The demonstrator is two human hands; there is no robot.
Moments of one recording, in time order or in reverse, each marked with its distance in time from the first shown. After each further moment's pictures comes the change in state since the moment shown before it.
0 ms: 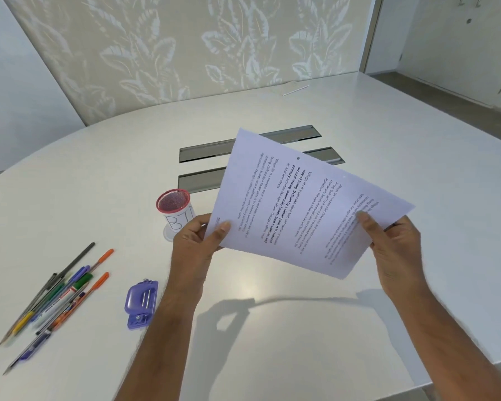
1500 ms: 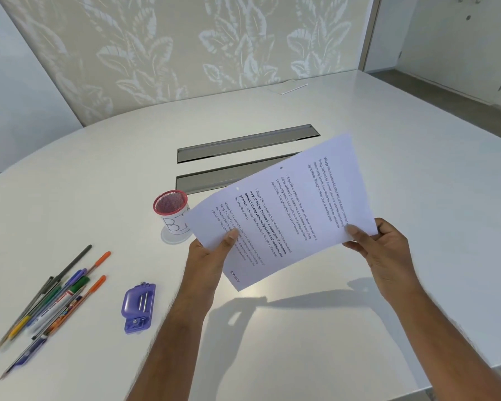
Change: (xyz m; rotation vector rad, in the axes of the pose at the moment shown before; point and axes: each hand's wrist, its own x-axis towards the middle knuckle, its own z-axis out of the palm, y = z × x) left_hand -0.005 -0.023 0.012 0.071 0.016 -0.098; right_hand 0.007 0.022 -0.017 -0.044 -0.093 0.147
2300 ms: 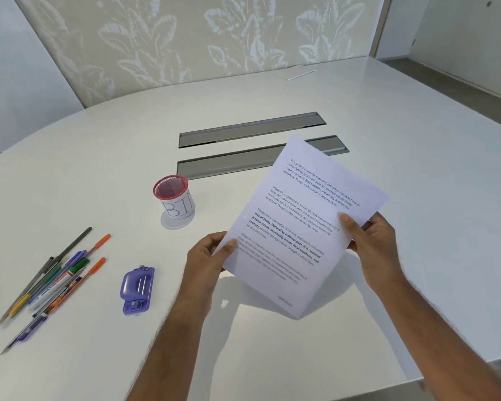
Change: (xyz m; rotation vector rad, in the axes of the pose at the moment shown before) left_hand -0.015 -0.031 -0.012 0.049 0.045 -0.180; right_hand 0.004 0.016 0.017 -0.034 0.046 0.045
